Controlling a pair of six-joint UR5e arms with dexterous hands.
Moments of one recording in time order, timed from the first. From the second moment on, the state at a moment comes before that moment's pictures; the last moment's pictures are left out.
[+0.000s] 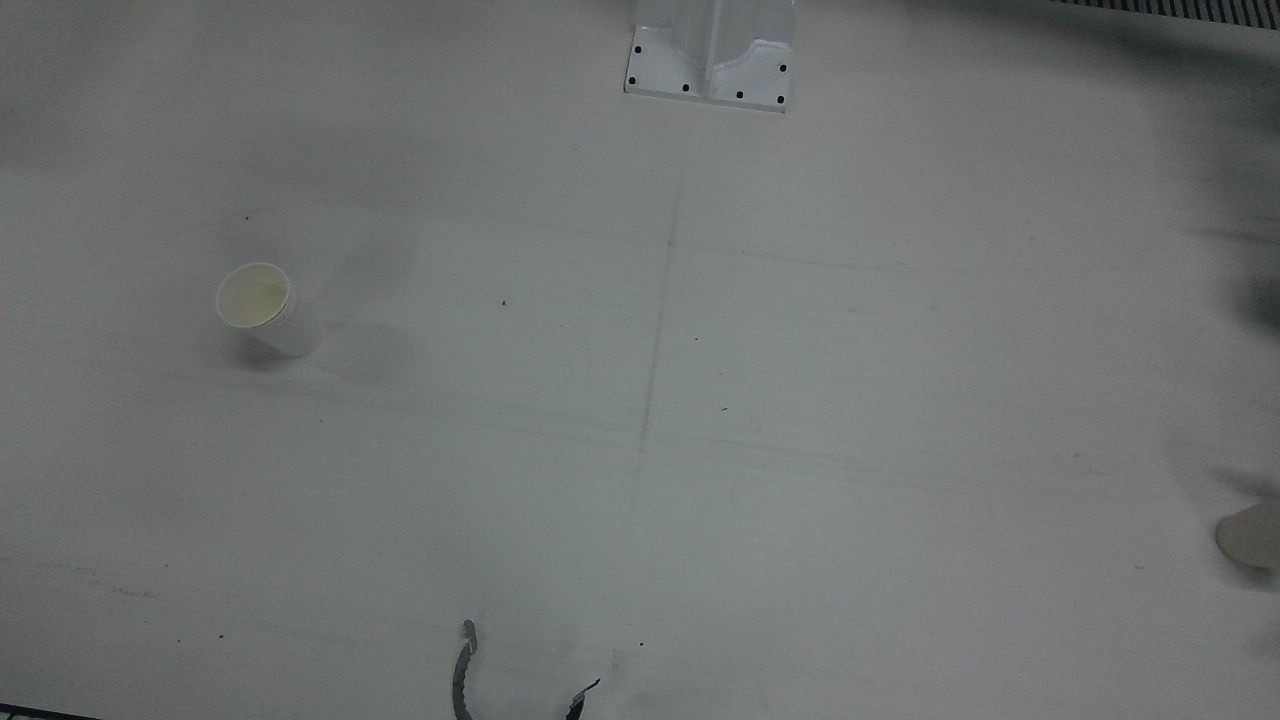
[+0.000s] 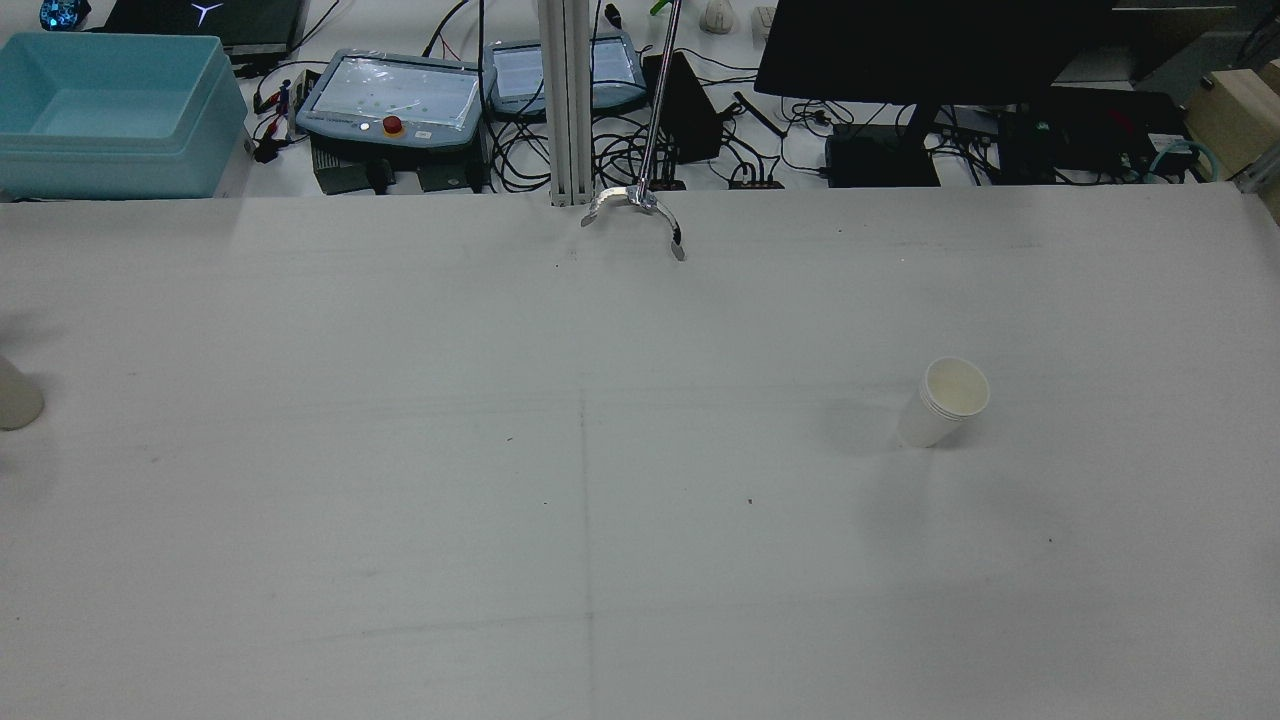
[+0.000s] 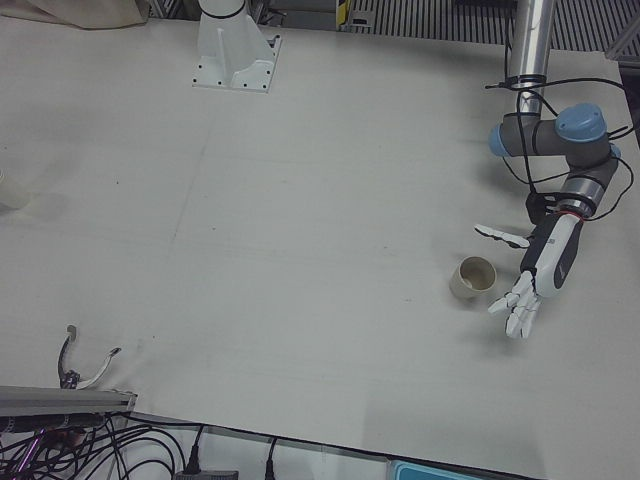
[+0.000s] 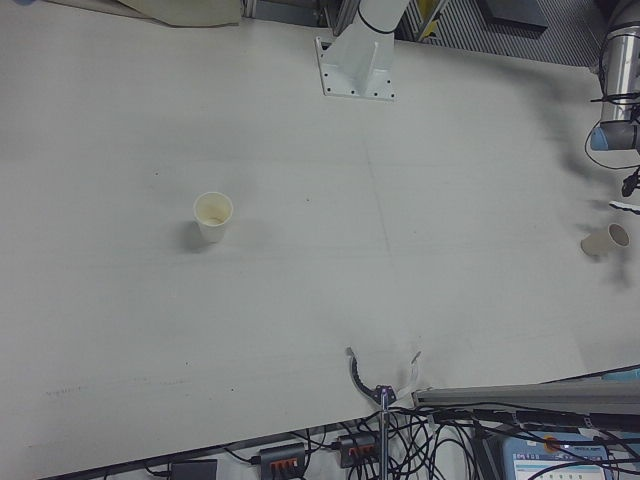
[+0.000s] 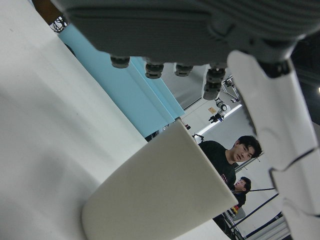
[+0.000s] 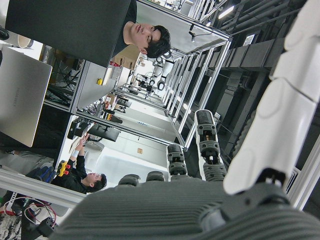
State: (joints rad) left arm -1.19 -1.56 -1.14 -0.68 1.56 0.68; right arm 1.67 -1.64 1.77 -3.29 -1.44 -0.32
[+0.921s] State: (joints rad) left arm -1.12 -1.58 -1.10 -0.68 1.49 0.69; right arm 1.64 -1.64 1.77 -3.29 -1.45 -0.32
